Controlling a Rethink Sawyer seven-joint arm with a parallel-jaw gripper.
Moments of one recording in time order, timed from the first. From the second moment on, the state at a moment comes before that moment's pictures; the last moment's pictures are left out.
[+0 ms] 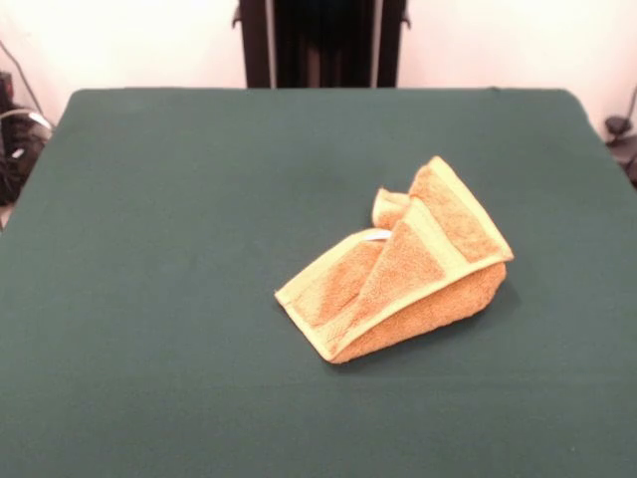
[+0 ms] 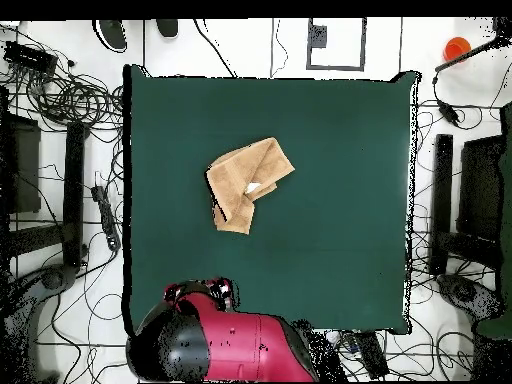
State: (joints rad) arm -0.02 -1.16 -0.01 2.18 0.00 0.52 1.57
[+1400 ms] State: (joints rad) arm -0.02 -0.98 -0.01 2.17 0.00 0.40 1.57
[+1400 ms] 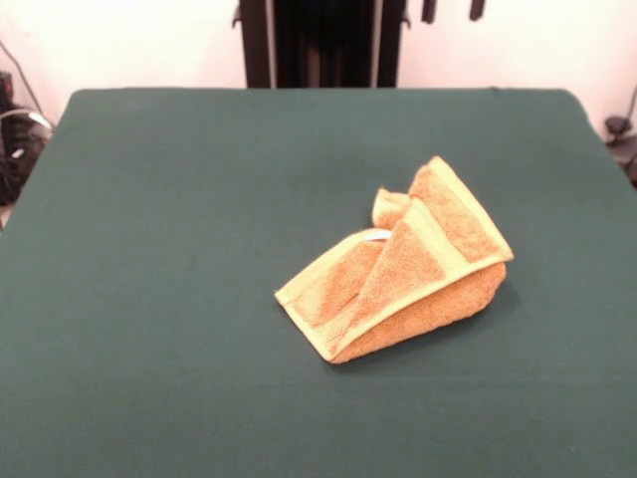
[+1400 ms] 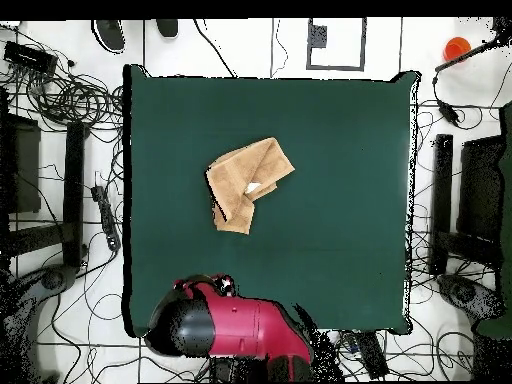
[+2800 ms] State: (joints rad) arm -0.01 -0.81 -0.05 2.17 0.00 0.30 1.57
